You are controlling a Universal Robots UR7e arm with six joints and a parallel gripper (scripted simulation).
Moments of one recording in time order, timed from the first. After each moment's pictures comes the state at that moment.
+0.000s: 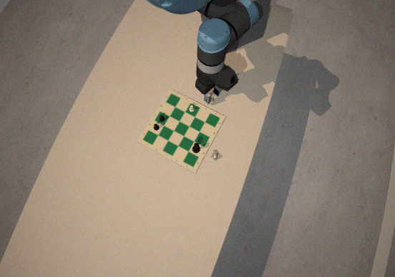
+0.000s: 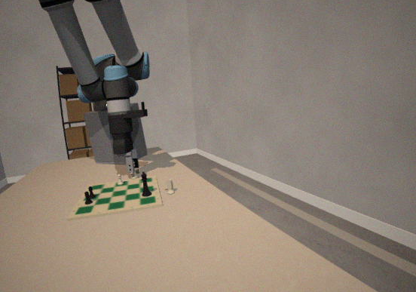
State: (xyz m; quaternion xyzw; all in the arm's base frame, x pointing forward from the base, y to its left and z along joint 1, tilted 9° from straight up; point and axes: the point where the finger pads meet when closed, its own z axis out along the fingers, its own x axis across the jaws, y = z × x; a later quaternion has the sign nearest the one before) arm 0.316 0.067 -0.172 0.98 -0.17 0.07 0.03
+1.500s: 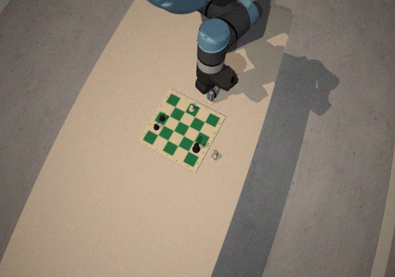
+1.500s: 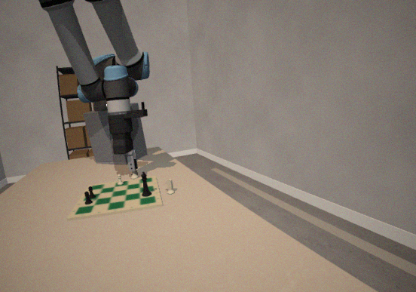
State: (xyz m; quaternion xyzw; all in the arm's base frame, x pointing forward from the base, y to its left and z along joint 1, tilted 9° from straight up) arm 0.316 0.067 -0.172 0.98 -0.17 0.07 0.03
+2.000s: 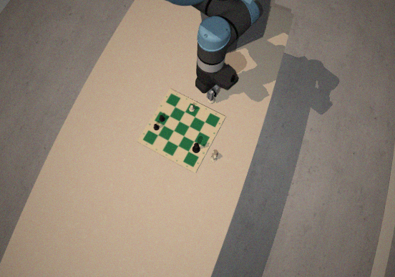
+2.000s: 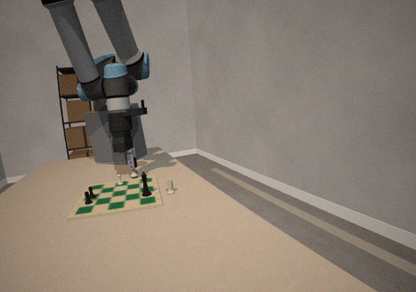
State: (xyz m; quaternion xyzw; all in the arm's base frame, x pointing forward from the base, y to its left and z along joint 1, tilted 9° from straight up) arm 0.316 0.067 -0.166 0.98 -0.17 0.07 0.03
